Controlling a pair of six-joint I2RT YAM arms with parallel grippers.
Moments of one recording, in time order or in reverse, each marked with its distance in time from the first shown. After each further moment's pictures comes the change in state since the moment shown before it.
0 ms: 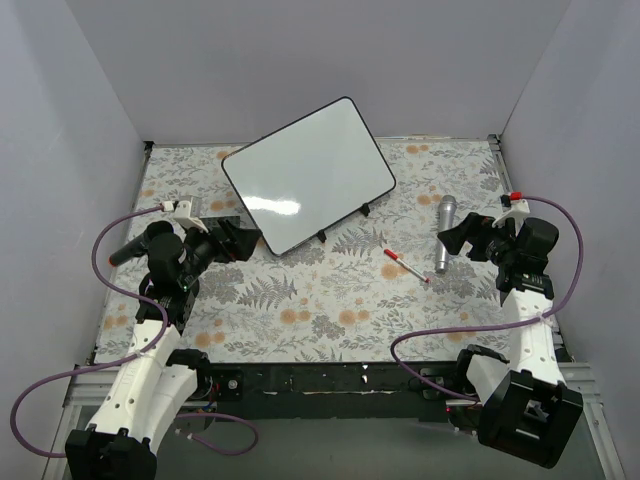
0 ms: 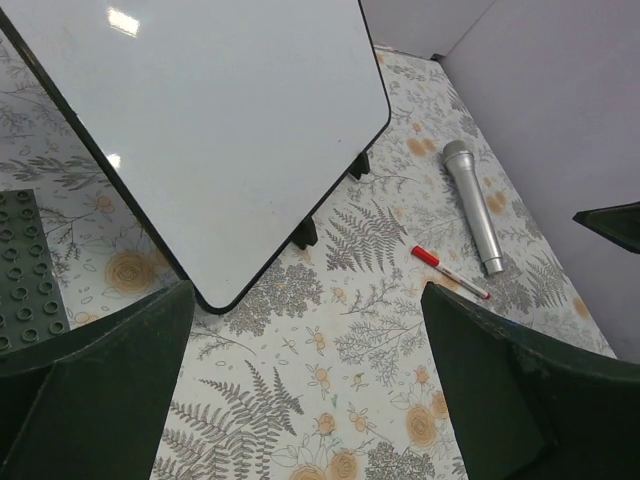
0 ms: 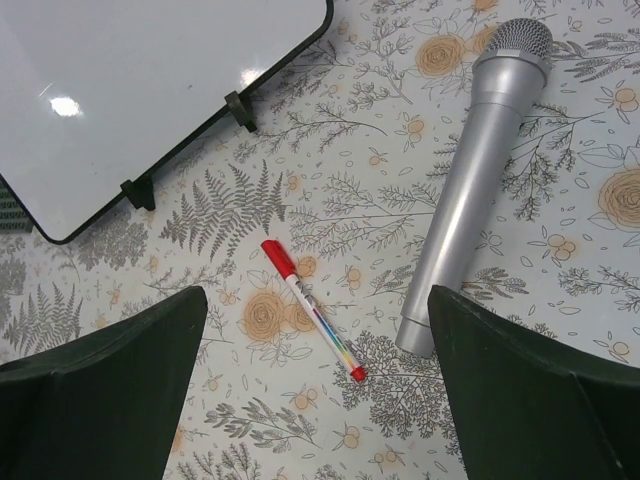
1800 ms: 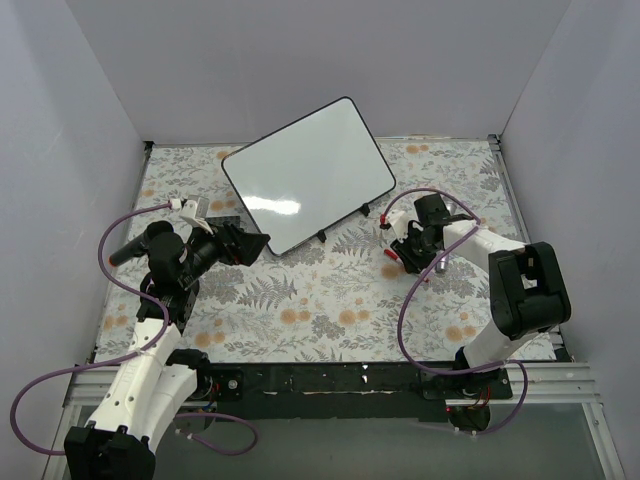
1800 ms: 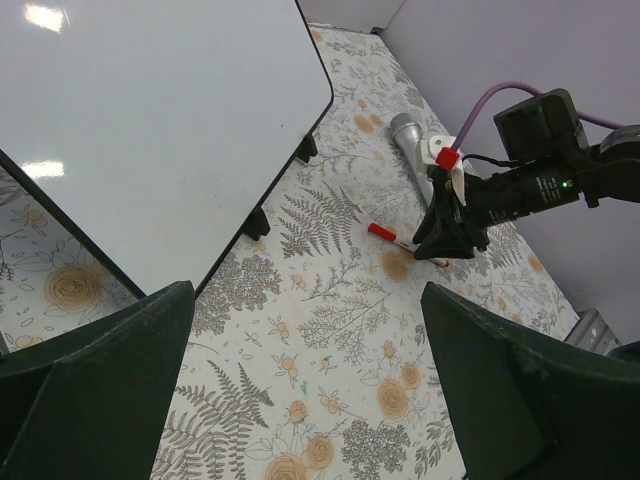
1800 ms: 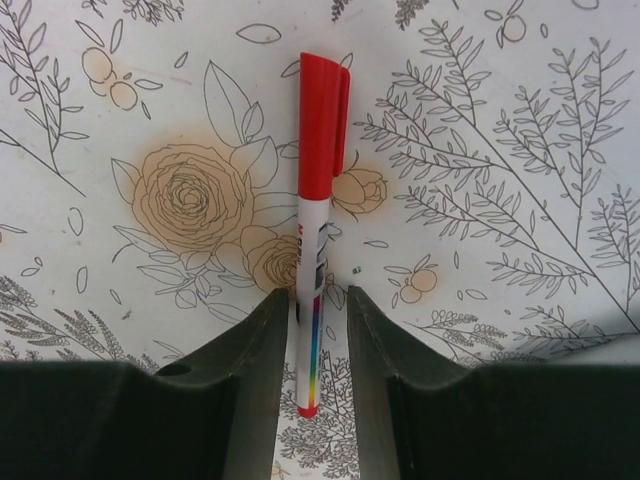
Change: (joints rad) left arm -0.013 0.012 0.000 0.050 0.148 -0.002; right arm 0.581 0.689 0.332 -0.379 0.415 -0.787
